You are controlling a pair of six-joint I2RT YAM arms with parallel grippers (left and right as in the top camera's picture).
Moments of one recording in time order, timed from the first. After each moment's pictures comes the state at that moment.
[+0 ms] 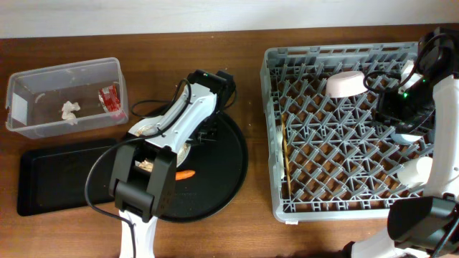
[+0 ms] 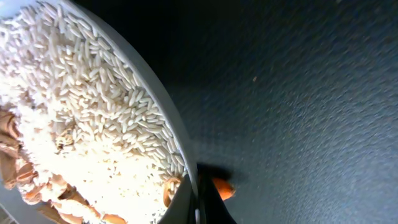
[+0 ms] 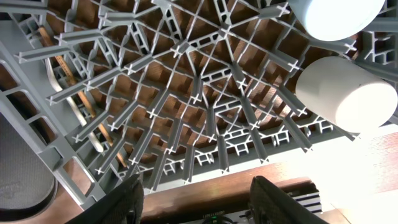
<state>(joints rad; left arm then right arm) -0.48 2.16 1.77 -1.43 -0.27 -0.51 -0.28 1.76 1.91 -1.69 -0.05 0.08</state>
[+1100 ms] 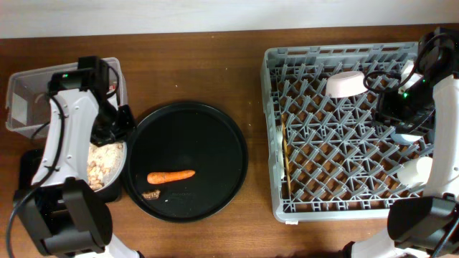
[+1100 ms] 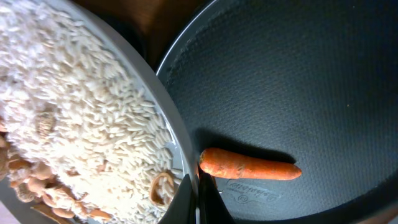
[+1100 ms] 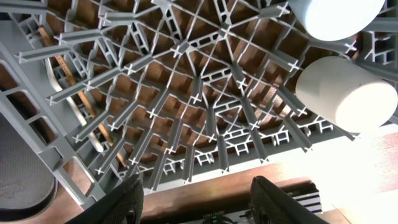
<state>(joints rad) 0.12 1.81 1.59 -1.36 0.03 -0.24 -0.28 1.76 1.91 -1.69 -0.05 0.08</state>
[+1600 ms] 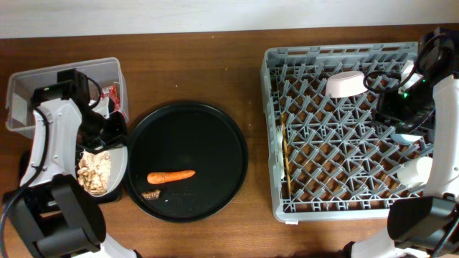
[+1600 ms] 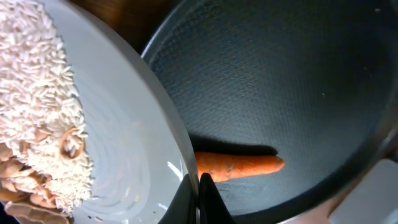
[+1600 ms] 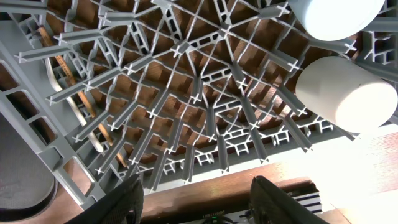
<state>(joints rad) 0.25 1.81 1.49 -1.27 0.26 -0.08 -0.28 1.76 1.91 -1.69 -0.05 0.08</state>
